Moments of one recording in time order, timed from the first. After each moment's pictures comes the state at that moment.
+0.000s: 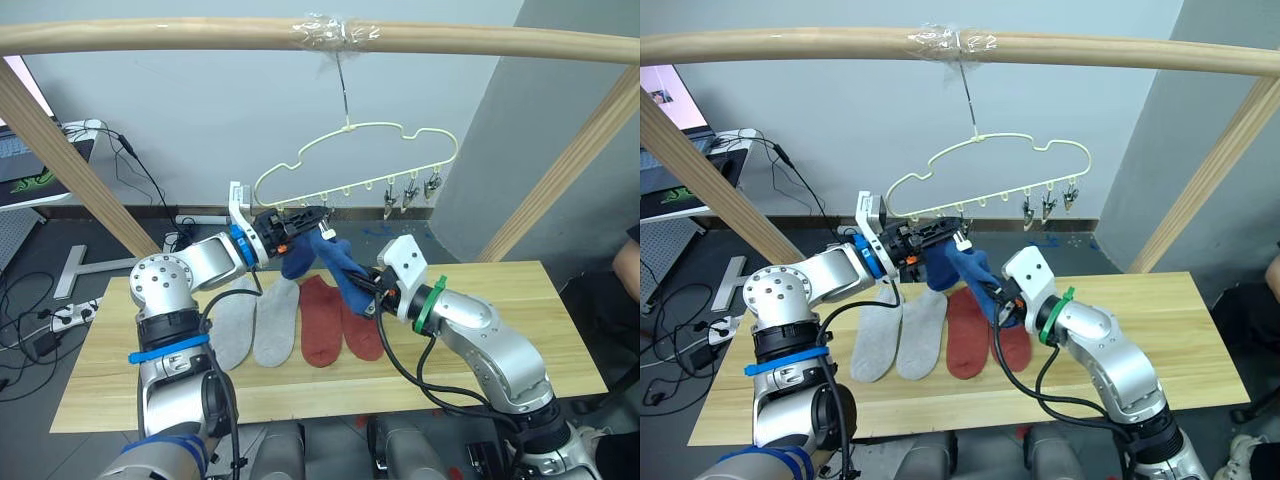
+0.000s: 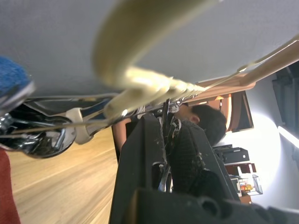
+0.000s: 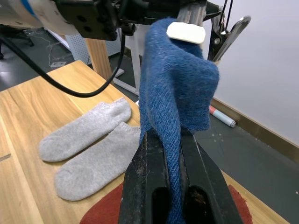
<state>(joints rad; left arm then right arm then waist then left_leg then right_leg) -0.71 0.24 0.48 0.15 -1.06 1.31 -0.29 -0.31 -0.29 0.26 -0.43 0.23 0.68 0.49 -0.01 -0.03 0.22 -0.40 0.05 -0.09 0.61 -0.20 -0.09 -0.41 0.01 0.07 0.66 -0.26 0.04</state>
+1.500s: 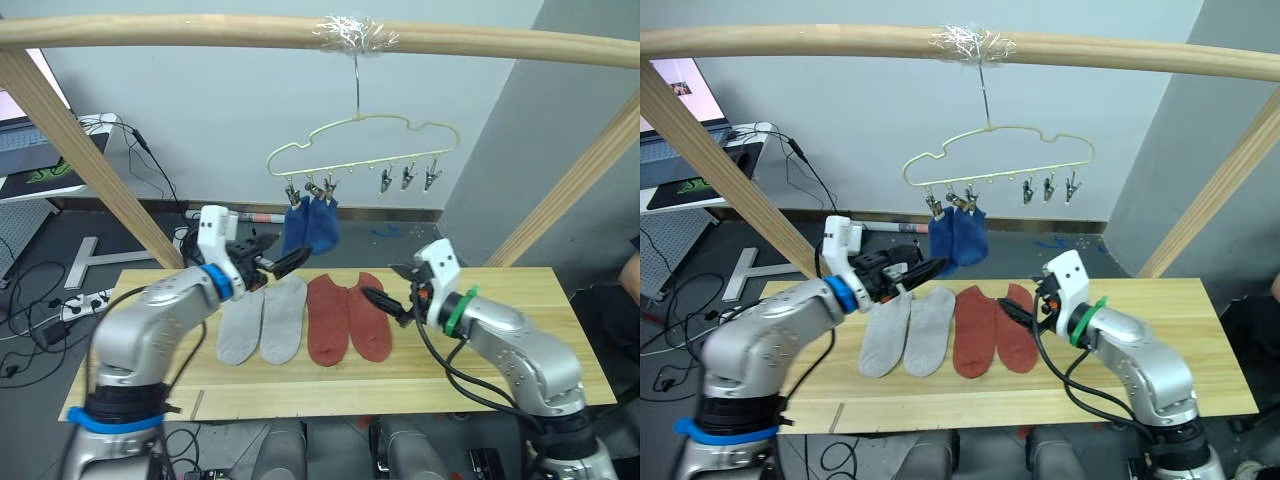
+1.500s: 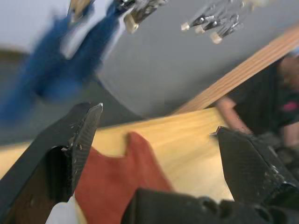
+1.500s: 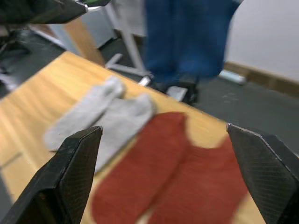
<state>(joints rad) -0.34 0.48 0.08 -0.29 -0.64 0.73 -0.45 -0.23 -0.38 0.07 -0.47 0.41 0.82 0.49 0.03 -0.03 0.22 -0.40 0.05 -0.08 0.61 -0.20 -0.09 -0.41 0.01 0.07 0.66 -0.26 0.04</state>
